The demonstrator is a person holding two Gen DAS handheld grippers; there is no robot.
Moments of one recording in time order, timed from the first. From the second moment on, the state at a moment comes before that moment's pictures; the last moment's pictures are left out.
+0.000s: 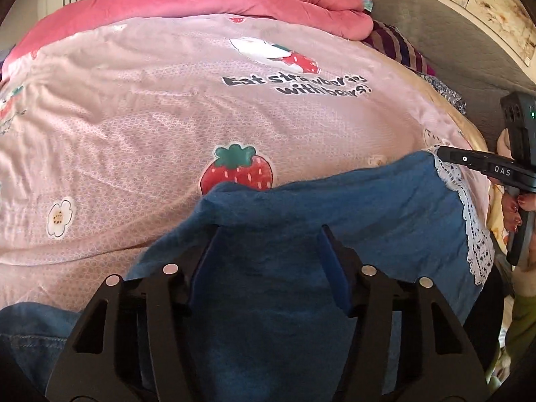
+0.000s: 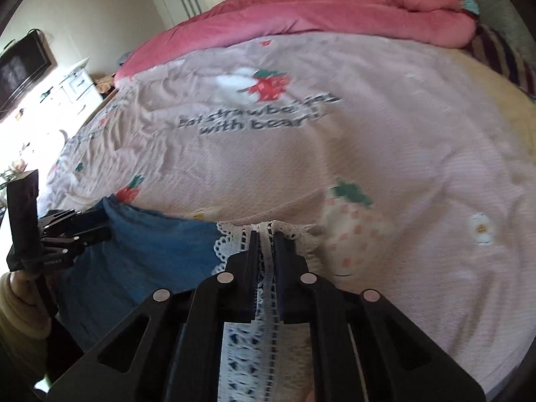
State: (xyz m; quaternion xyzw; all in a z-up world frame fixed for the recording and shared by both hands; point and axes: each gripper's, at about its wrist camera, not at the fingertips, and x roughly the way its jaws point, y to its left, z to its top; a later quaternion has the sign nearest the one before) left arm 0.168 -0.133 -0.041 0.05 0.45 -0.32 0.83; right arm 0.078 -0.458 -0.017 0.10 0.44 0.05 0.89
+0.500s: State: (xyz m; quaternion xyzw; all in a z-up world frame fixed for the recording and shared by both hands) left arm 0.158 -0.127 -0.034 0.04 0.42 -0.35 0.84; right arm 0.058 -0.459 -0.003 0.09 0.41 0.04 0.91
